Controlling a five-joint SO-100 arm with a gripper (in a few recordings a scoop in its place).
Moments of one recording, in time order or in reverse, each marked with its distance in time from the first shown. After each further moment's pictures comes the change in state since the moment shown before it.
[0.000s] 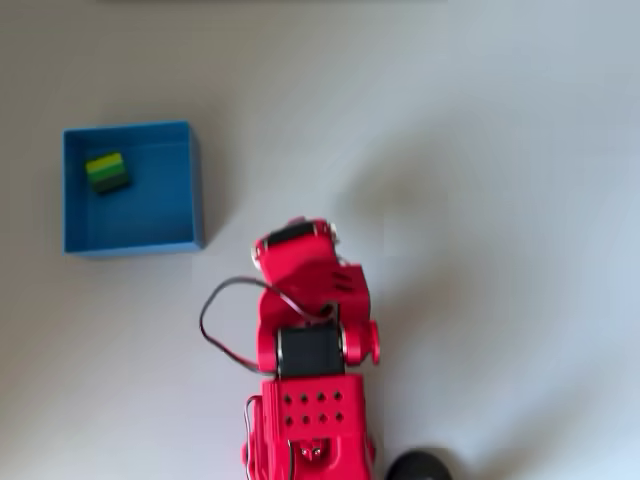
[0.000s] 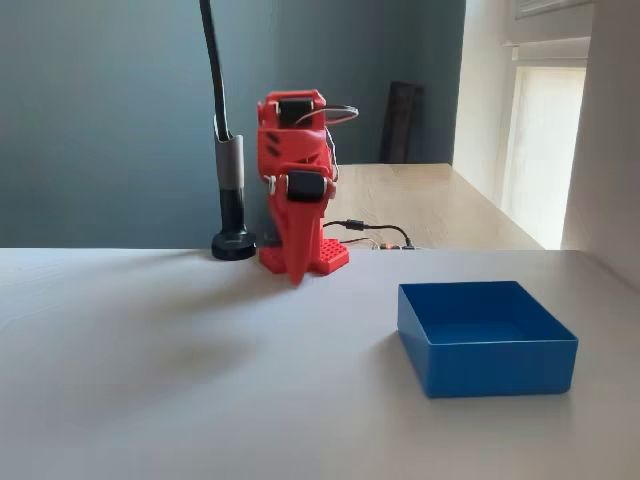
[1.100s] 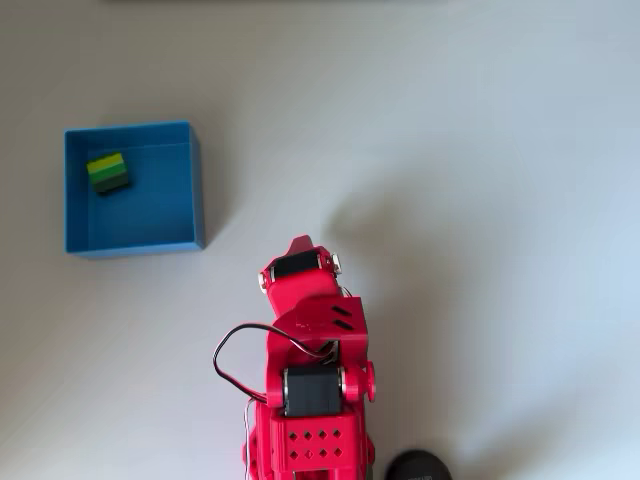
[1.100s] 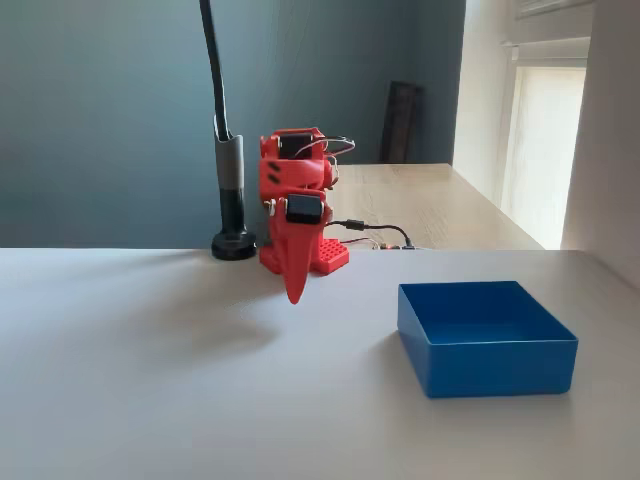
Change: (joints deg) arm 0.9 24.2 18.3 -0.1 0.0
